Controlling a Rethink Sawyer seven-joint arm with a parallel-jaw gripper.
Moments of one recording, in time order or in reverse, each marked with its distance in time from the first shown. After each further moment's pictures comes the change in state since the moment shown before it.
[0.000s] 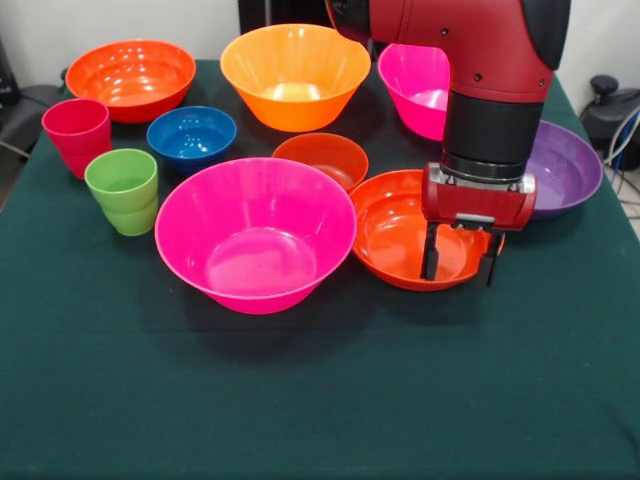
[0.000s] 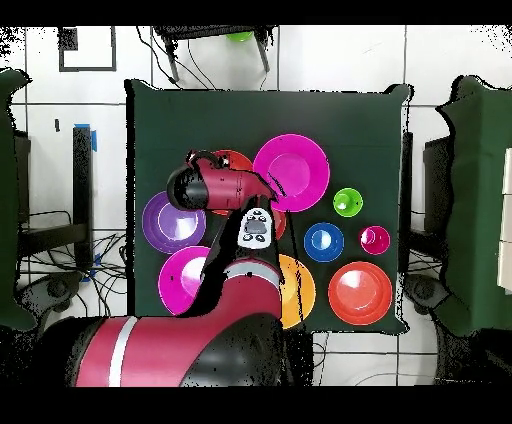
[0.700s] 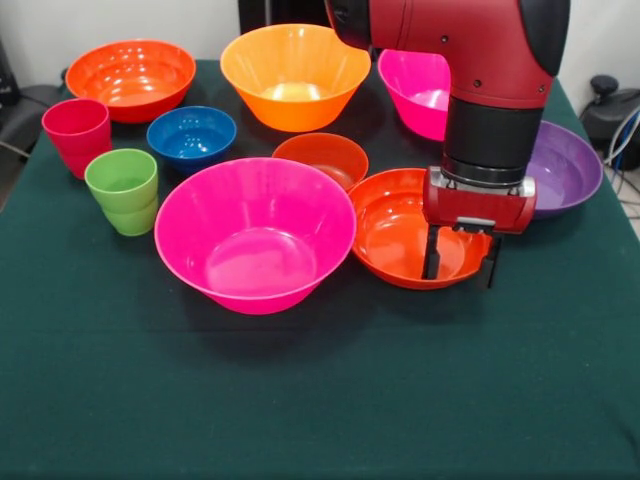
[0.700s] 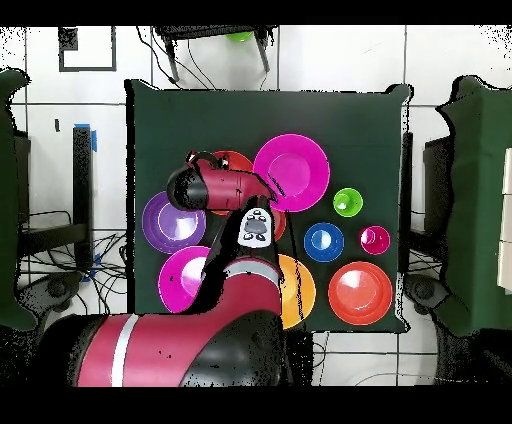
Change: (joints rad) arm -0.002 0.009 0.006 0.000 0.011 0.000 0.000
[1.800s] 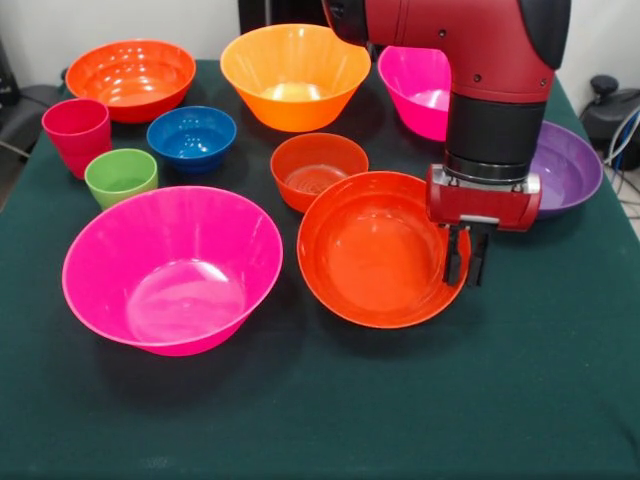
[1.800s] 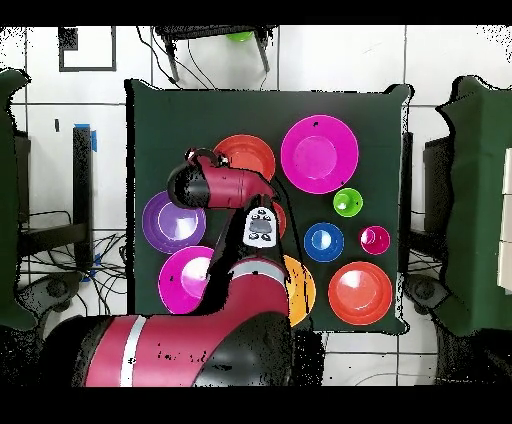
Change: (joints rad) arm -0.022 -0.020 0.028 0.009 0.000 0.000 0.000
